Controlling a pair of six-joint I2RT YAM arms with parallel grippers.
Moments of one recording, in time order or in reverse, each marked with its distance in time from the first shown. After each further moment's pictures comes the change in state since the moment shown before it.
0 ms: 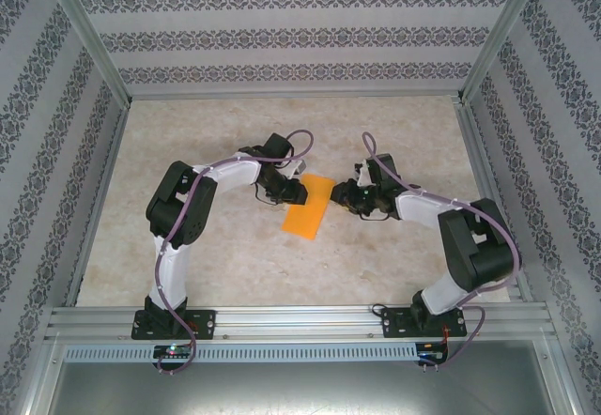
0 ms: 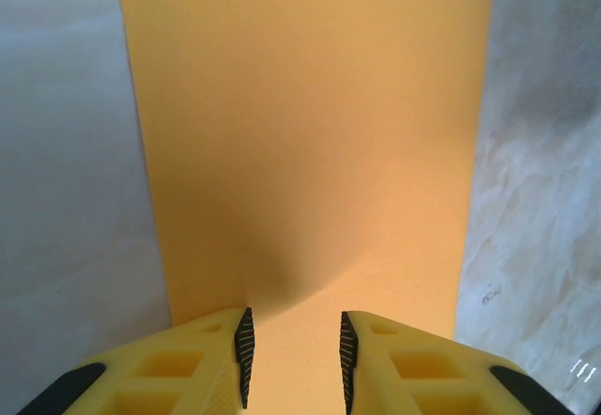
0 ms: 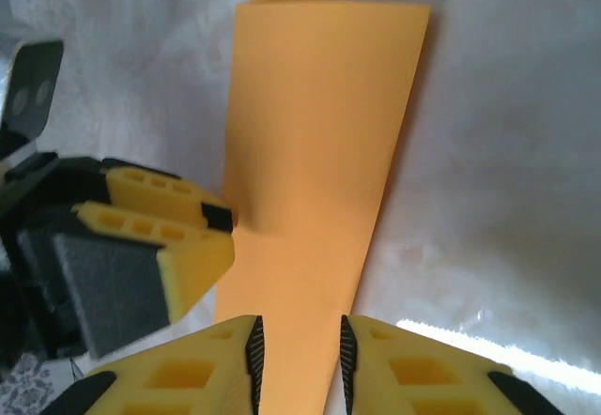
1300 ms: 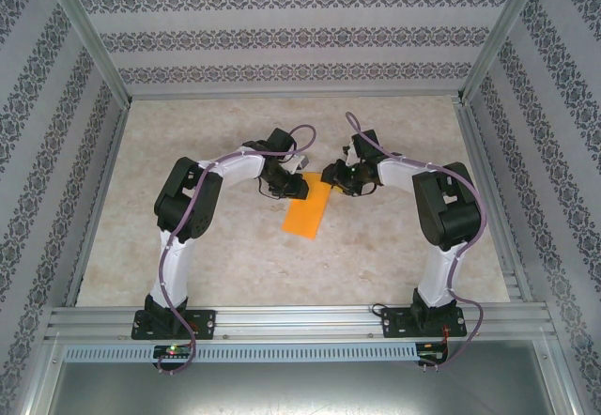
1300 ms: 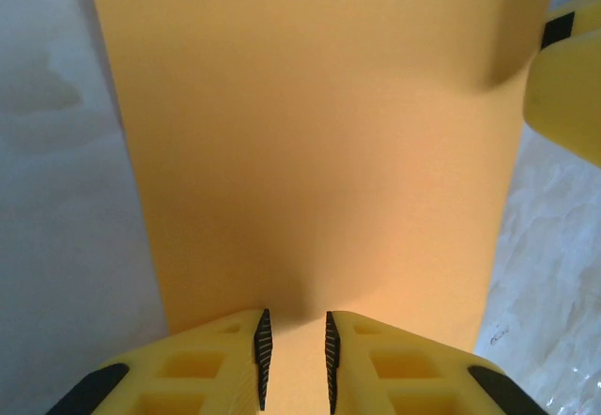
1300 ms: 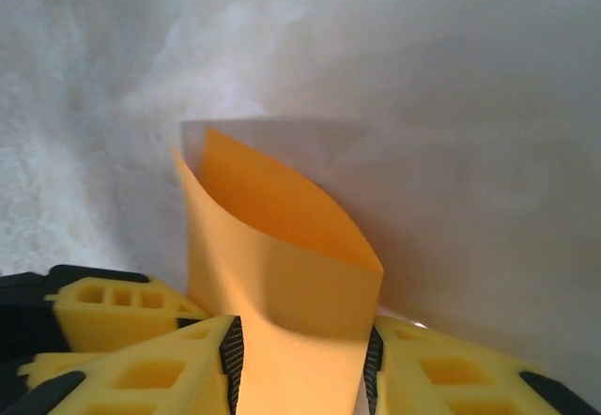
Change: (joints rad) left arm 0.013 0.079 0.102 -0.040 0.007 0.027; right arm -0.013 0.301 0.366 -0.203 0.020 -0.097
